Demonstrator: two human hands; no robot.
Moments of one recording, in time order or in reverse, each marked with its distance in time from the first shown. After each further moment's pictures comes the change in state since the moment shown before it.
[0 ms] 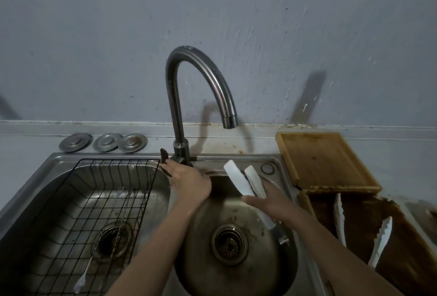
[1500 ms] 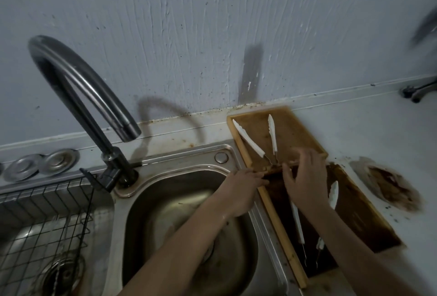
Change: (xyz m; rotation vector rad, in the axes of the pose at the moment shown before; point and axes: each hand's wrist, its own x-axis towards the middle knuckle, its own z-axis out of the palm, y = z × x) left_hand -0.052 0.077 0.149 0.650 -0.669 1.116; right_hand -0.030 0.090 -0.107 -0.462 0.950 -0.100
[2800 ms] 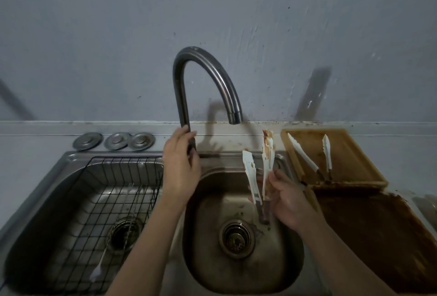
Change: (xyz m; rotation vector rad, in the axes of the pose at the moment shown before) left_hand -0.186 -0.092 -0.075 -0.235 1.086 -0.531; right_hand -0.053 -0.143 0.010 1.530 -0.895 0.610
